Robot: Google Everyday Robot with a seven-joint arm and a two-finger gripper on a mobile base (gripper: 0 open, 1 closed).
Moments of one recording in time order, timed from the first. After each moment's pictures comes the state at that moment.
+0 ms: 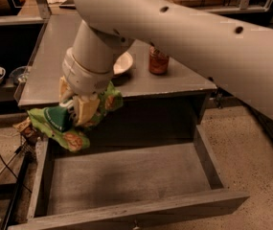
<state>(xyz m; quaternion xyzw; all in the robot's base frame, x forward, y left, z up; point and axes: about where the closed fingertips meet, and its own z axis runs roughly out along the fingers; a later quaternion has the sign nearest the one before) 0.470 0.152 0.886 -0.89 0.37 0.09 0.24</state>
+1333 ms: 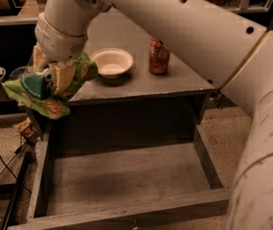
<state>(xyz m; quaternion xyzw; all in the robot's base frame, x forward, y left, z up) 0.522 0.213 0.933 -0.92 0.29 0.09 0.26</state>
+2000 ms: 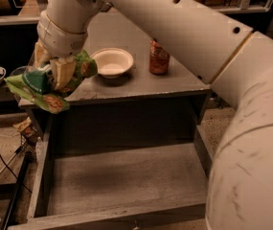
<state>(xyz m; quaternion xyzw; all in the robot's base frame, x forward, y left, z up) 0.544 0.214 0.929 -0.91 0.30 0.09 0.26</state>
